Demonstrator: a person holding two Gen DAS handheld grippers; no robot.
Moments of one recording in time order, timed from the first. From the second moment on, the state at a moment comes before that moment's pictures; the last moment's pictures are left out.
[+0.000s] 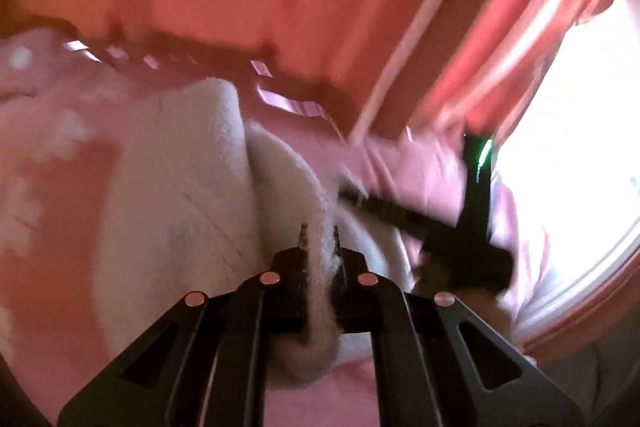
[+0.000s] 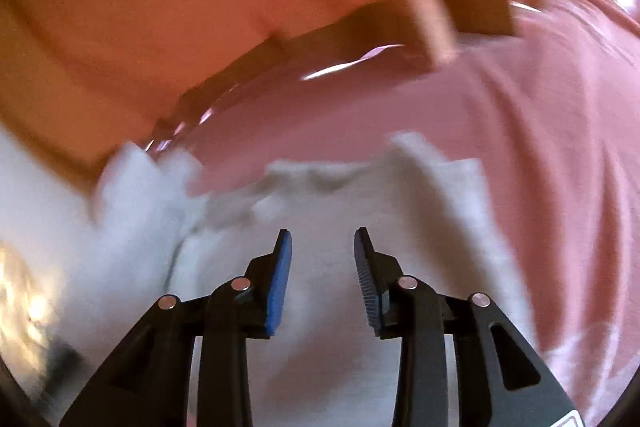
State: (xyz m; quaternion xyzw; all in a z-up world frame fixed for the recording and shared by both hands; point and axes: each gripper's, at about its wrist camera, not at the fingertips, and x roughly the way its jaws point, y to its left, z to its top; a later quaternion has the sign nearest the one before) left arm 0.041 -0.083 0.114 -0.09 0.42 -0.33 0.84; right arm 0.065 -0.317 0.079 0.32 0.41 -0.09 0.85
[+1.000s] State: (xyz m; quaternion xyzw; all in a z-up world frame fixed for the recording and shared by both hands) left arm 0.006 0.013 0.013 0.03 0.46 -0.16 0.87; right arm 0.121 -0.218 0.054 0.33 0.50 0.14 0.78
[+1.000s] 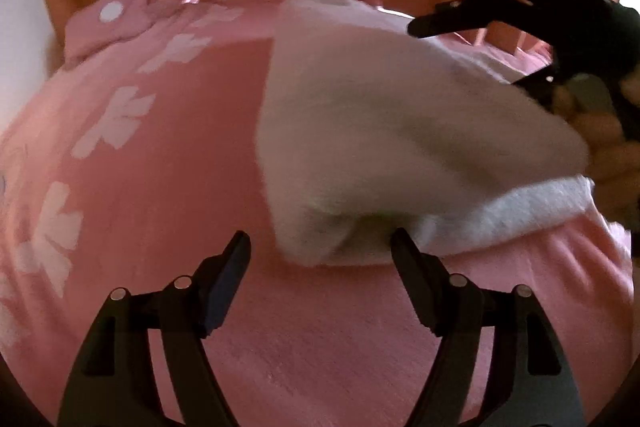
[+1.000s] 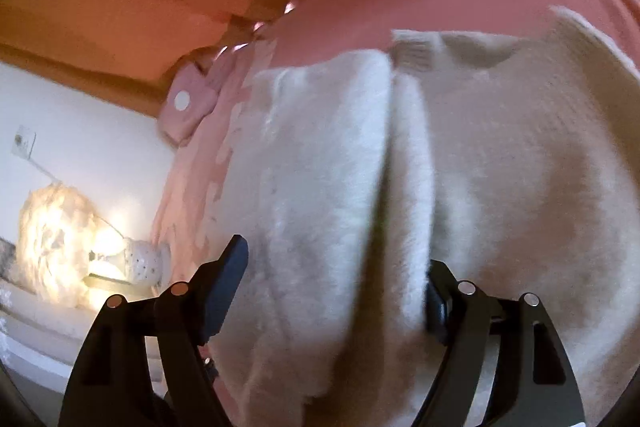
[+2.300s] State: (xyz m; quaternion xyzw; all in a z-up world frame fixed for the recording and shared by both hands) left arm 0.013 -0.027 0.042 -0.06 0.50 -0.23 0.84; right arm -0.053 -0.328 0.104 0.27 0.47 0.09 0.84
